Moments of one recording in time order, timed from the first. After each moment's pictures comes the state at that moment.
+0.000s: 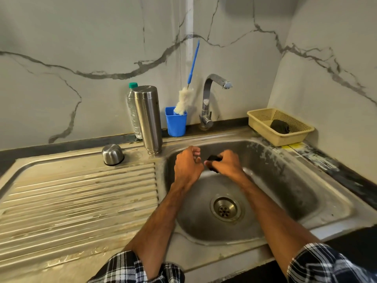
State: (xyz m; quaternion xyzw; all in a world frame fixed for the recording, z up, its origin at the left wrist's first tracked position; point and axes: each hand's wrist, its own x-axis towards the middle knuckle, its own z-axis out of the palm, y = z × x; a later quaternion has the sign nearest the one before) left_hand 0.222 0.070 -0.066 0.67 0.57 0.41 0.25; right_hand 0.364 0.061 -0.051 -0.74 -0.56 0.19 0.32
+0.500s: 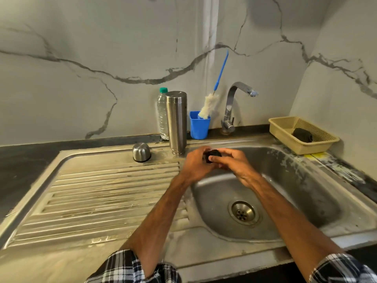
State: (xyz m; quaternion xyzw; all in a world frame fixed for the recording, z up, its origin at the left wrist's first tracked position) left_hand 0.162 0.050 -0.028 0.76 0.49 0.34 0.24; right_hand 0.324 0.047 -0.033 -0.52 -0.54 0.47 0.47
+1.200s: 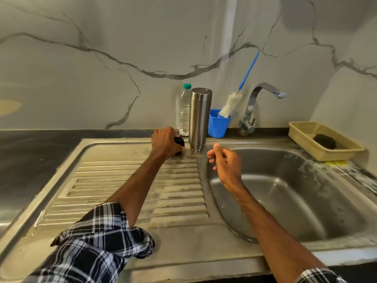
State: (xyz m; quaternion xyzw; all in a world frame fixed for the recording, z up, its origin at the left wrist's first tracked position) left_hand 0.021 0.101 -0.003 0.68 0.70 0.24 0.06; right_hand 0.227 0.037 -0.048 -0.53 -0.56 0.29 0.57
